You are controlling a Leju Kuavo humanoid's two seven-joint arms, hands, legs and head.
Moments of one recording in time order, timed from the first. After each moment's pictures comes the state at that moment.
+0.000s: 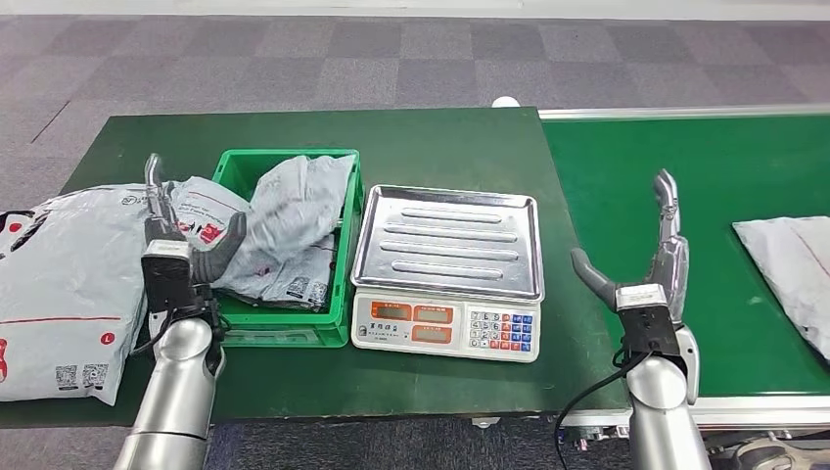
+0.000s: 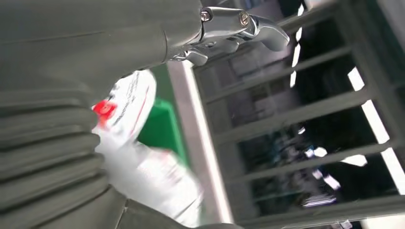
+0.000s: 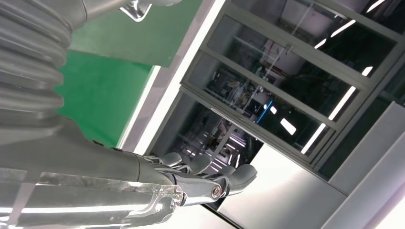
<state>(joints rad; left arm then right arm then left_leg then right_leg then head) -0.38 -0.11 0.05 -1.17 -0.23 0.33 -0.67 -0.18 0.03 -0.04 -1.50 0.39 -0.22 -0.57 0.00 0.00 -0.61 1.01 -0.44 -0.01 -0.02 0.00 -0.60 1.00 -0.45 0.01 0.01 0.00</state>
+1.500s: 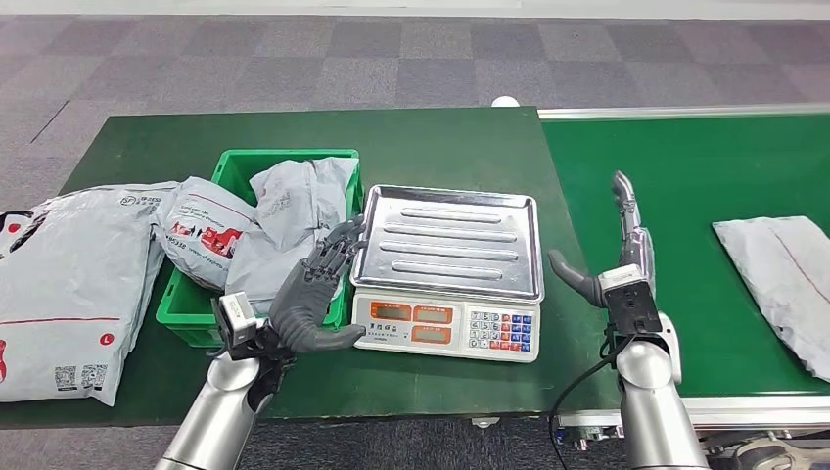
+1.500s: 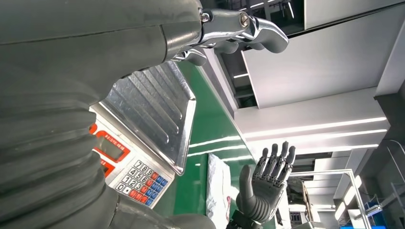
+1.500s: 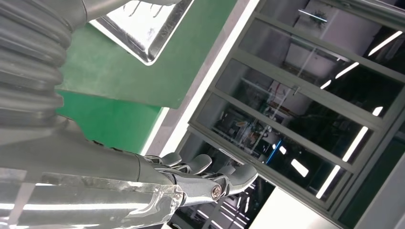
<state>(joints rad) -0.30 -0.11 -0.26 -1.18 -0.02 -0.52 -0.70 -0.26 0.00 0.00 -1.34 0.32 -0.11 -0.57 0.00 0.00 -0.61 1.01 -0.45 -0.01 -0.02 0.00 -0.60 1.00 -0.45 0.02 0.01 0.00</state>
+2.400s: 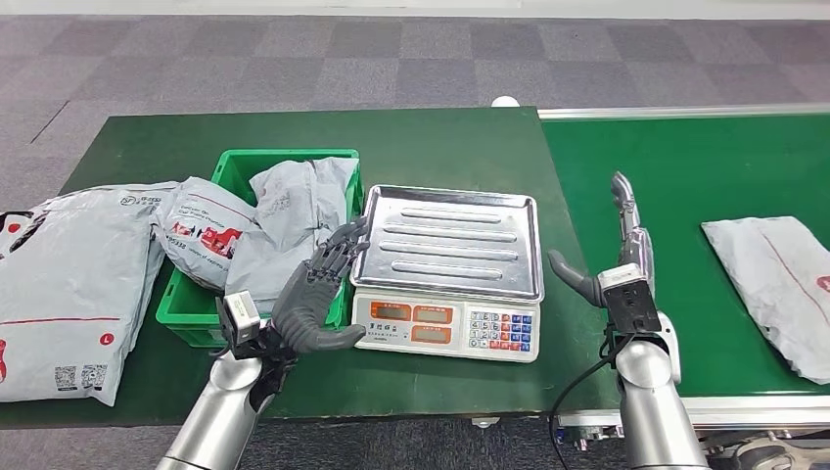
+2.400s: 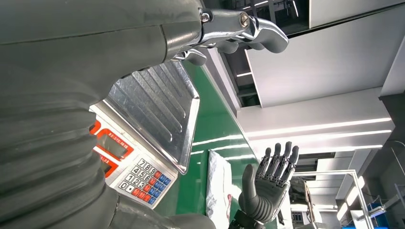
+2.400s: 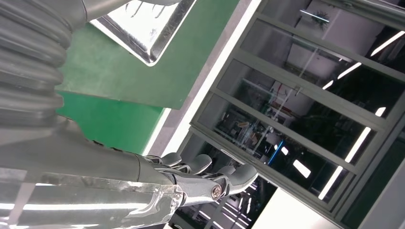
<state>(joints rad) -0.31 -0.11 -0.26 -1.16 -0.02 -0.52 -0.70 -0.26 0.00 0.00 -1.33 0.32 -0.11 -0.57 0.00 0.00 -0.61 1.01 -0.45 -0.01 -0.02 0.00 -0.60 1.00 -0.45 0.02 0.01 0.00</state>
